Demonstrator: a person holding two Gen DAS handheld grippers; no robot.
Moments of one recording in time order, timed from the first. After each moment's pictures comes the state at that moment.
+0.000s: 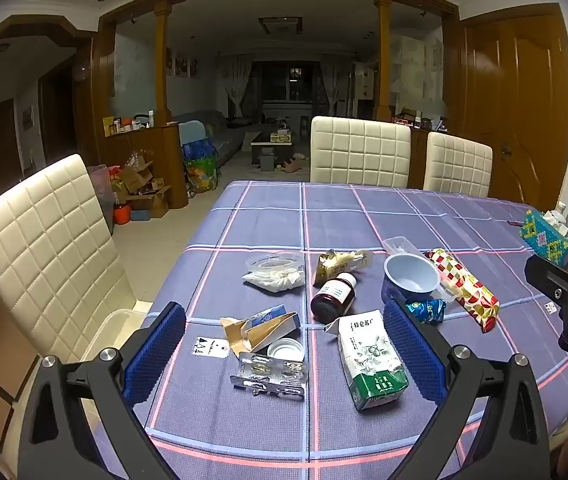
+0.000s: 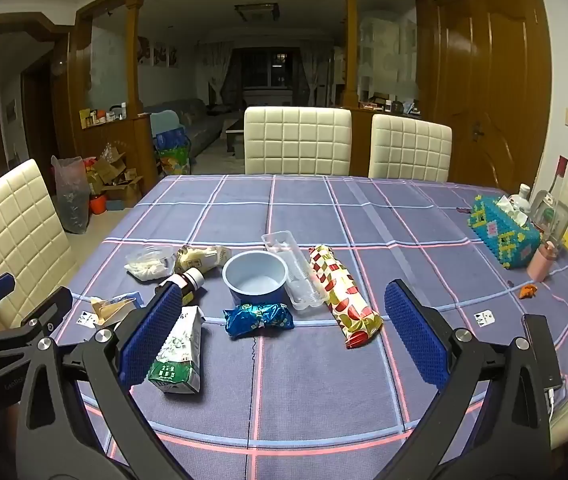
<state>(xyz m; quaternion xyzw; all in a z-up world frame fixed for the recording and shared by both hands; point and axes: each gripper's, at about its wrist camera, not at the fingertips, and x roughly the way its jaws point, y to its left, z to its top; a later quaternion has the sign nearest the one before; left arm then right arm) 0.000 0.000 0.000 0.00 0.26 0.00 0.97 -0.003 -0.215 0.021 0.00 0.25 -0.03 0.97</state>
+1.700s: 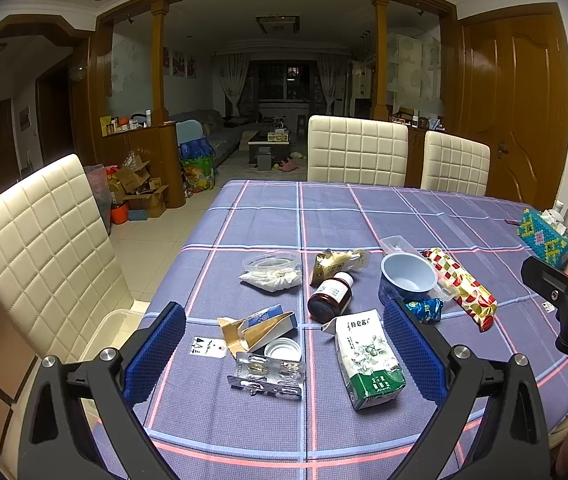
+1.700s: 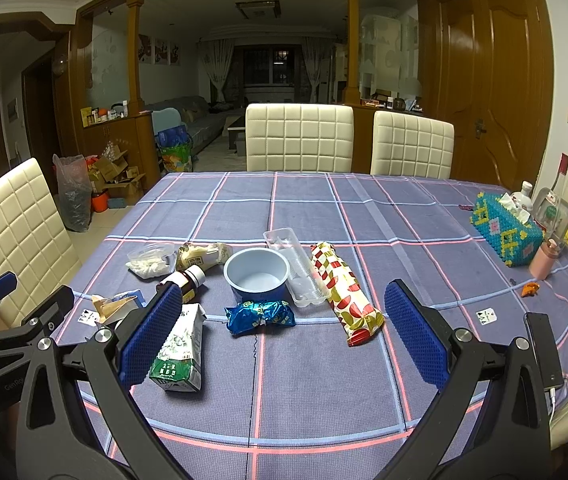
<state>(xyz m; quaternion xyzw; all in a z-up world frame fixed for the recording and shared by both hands) 0.000 -0.005 0.001 0.00 0.26 0.00 0.97 -0.002 -0.216 0.021 0.00 0.26 -0.02 0.97</state>
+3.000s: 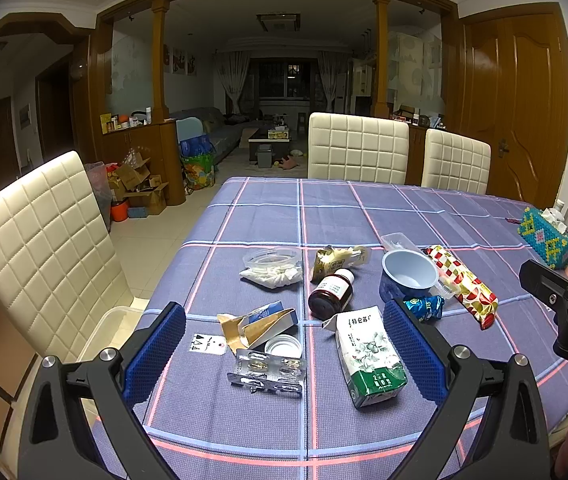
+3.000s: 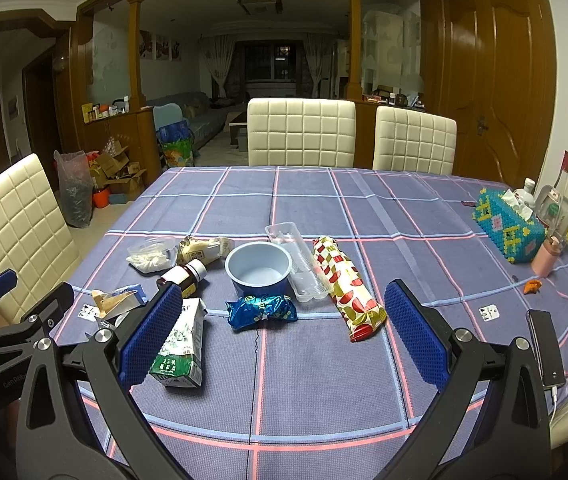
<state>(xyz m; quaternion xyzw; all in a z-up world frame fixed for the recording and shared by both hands) 0.001 -0.005 0.000 0.00 0.26 0.00 0.97 0.000 -0.213 0.014 0.00 0.26 -0.02 0.96</state>
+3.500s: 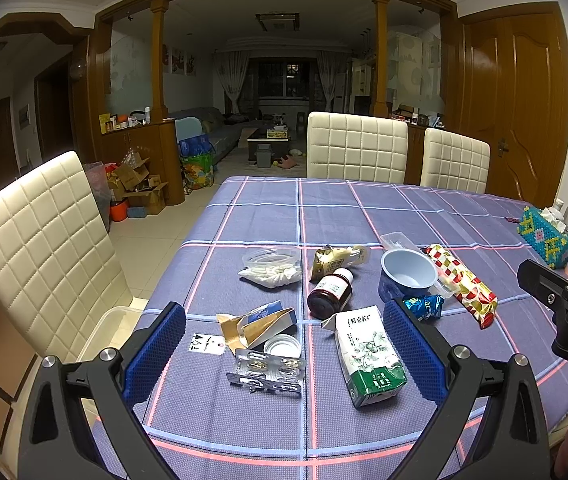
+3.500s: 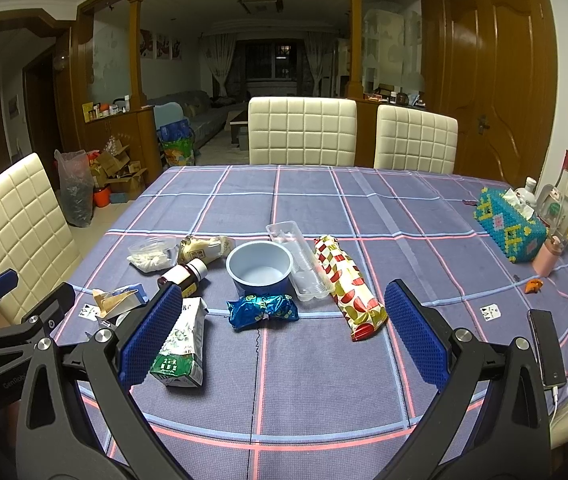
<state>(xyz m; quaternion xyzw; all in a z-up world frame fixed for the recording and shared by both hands) 0.000 -0.003 -0.002 0.00 0.26 0.00 0.96 0.002 -0.213 0.010 0.00 0.27 -0.02 0.96</state>
